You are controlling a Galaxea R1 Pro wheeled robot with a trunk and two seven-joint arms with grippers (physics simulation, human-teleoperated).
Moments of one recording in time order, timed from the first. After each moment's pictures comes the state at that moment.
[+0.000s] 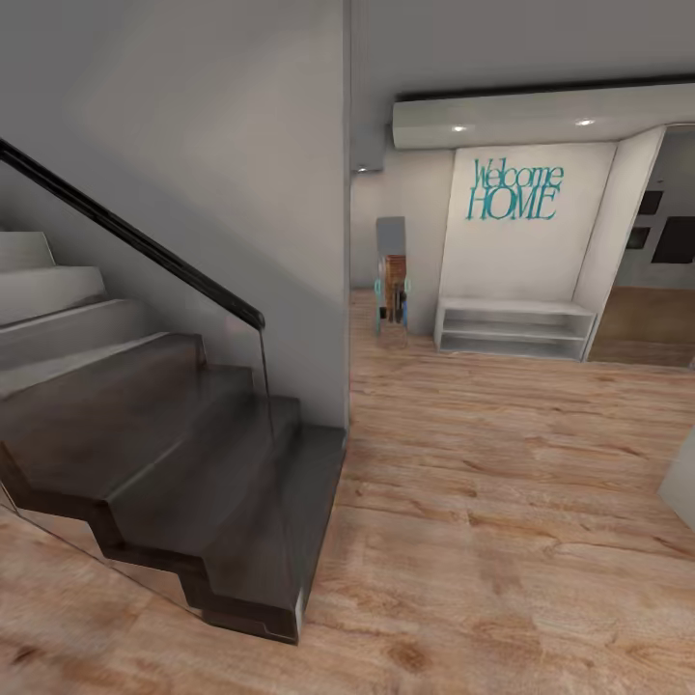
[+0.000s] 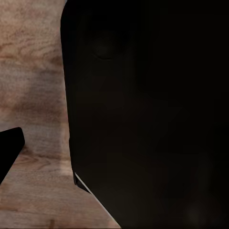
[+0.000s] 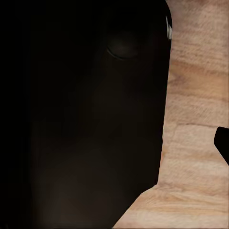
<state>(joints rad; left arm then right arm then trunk) 0.00 0.00 0.00 0.00 0.00 0.00 0.00 0.00 0.00 0.00 0.00 0.00 0.00 0.00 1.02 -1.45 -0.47</state>
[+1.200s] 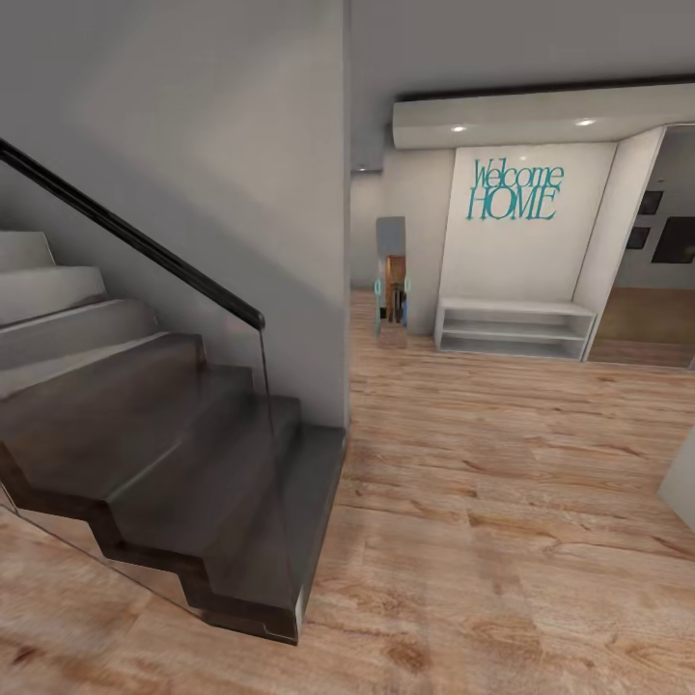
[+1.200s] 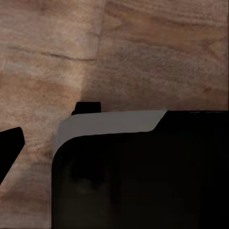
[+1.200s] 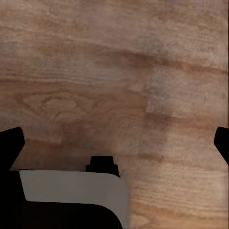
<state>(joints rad) 0.03 -0.03 0.01 -0.32 0.00 -0.03 0.00 -0.03 -0.05 0.00 -0.32 0.00 -0.14 0.00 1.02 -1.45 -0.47</state>
